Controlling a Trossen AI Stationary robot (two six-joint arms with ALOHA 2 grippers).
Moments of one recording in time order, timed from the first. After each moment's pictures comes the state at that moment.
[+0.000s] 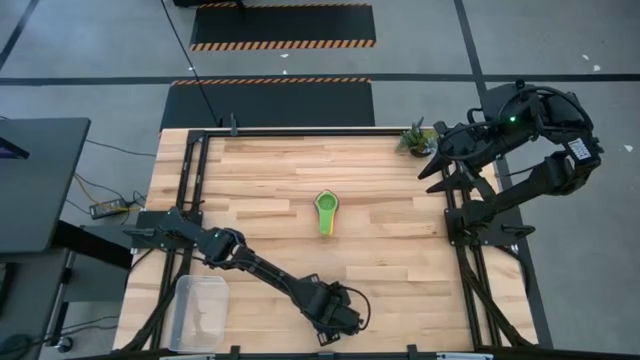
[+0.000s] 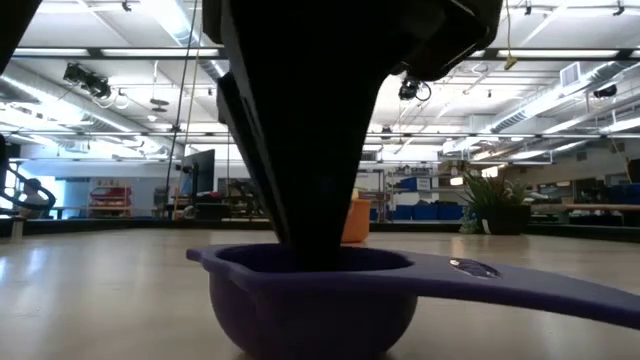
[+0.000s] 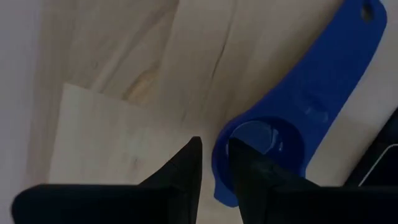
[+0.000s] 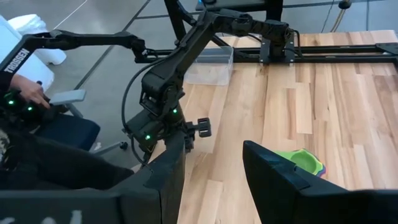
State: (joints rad) left arm -0.50 2.52 2.30 -1.20 0.01 -0.84; right arm -0.01 1.21 2.00 -1.34 -0.37 0.02
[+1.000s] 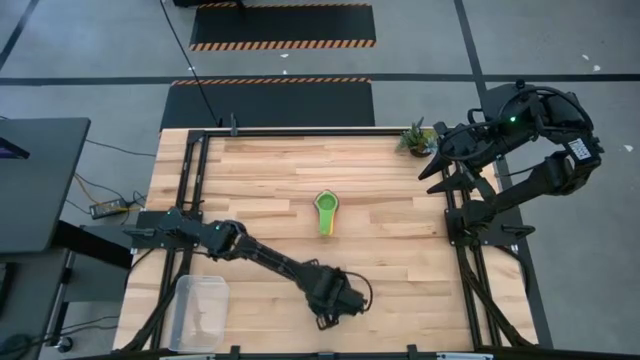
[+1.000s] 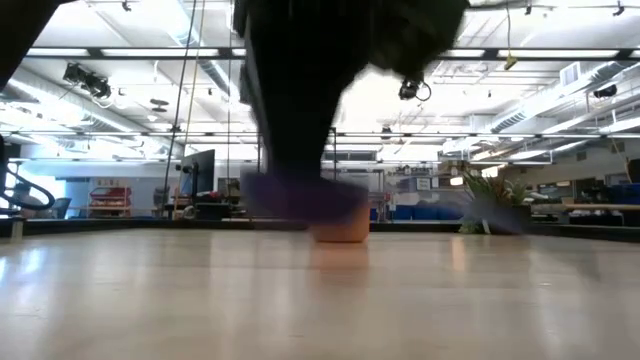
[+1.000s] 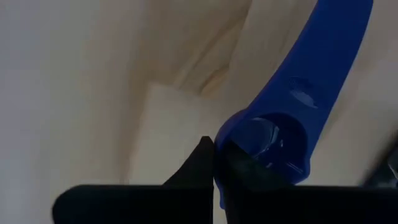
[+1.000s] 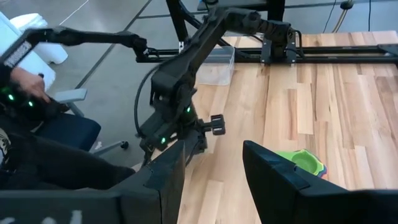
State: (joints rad) left arm -0.42 2.47 2.32 -1.35 0.04 -0.71; right arm -0.01 1.21 2.00 -1.34 -0.37 0.01
